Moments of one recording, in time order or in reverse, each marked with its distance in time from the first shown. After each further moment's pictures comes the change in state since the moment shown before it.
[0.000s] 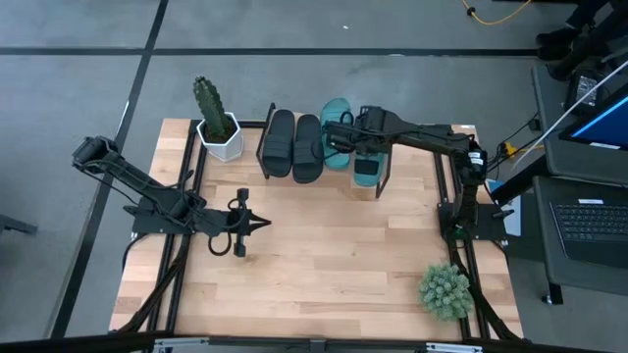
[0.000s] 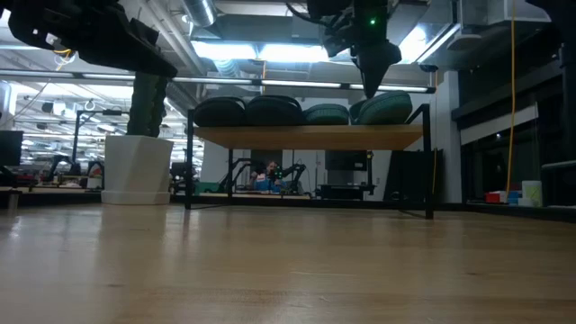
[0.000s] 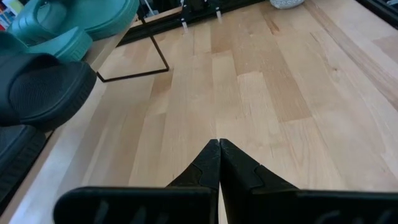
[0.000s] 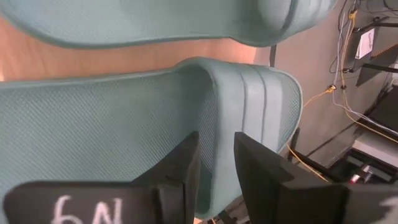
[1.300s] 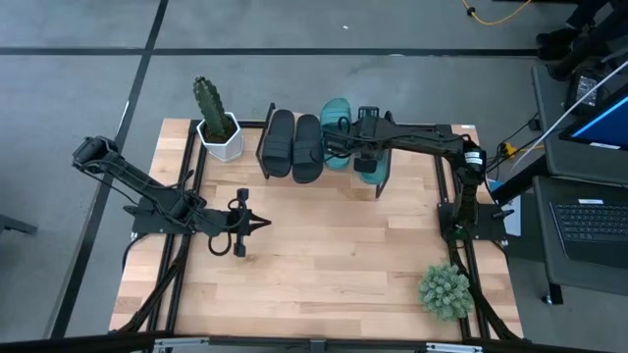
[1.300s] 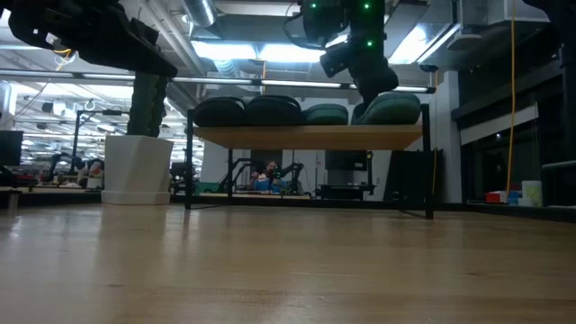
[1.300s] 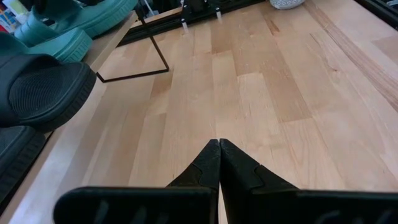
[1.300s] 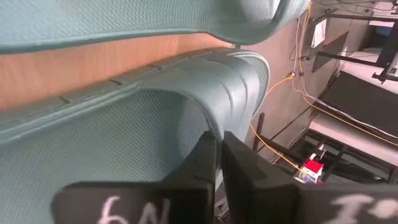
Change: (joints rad) left arm 0.000 0.000 0.000 0.003 0.000 0.000; right arm -0.006 0.007 -0.129 0.108 0.171 0.000
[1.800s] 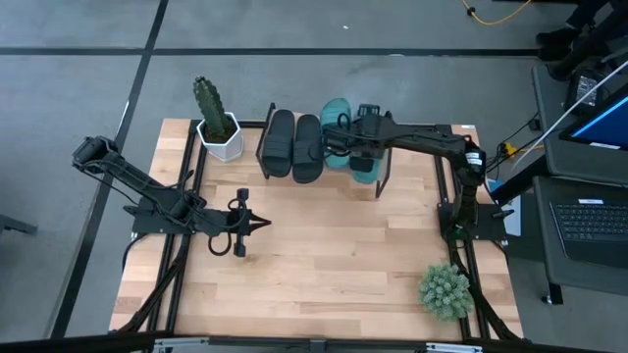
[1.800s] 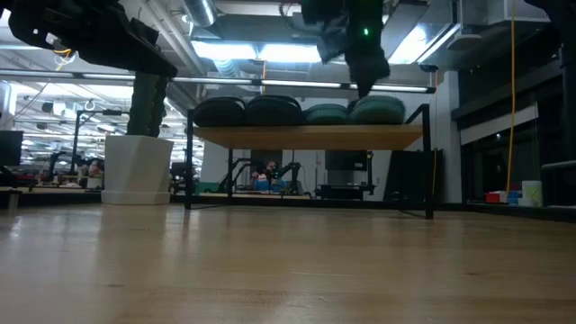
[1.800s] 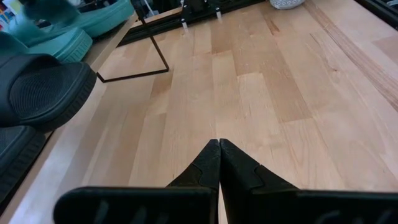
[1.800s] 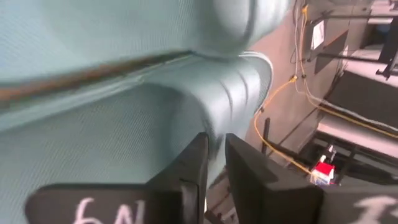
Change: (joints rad) left arm 0.000 0.000 0.000 0.000 0.000 0.000; right arm 0.021 0.000 0.068 -0.017 -0.015 0.054
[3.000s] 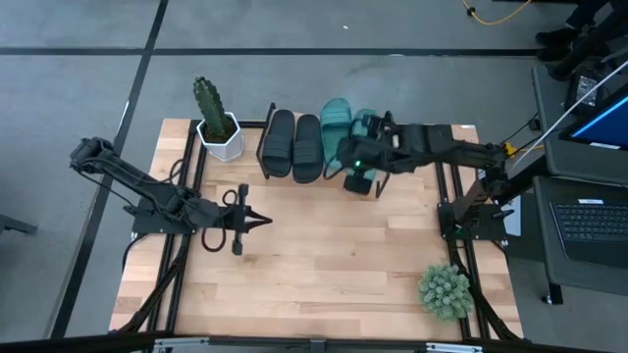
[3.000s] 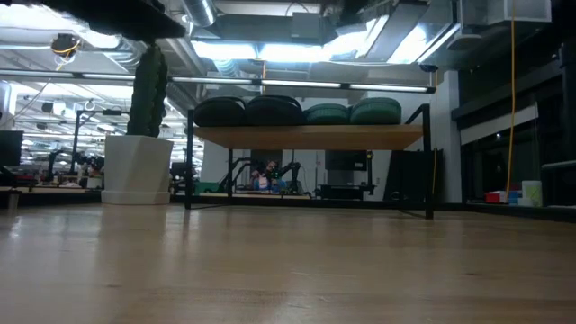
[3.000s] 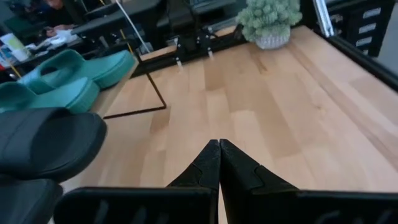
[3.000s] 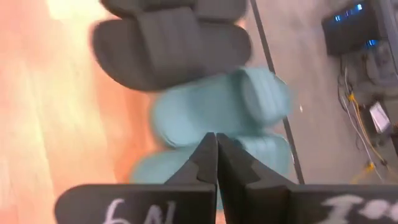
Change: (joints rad) left arm 0.035 -0.060 0.047 0.033 0.087 0.103; right arm 0.236 -0.149 0.203 0.069 -0.199 0.123
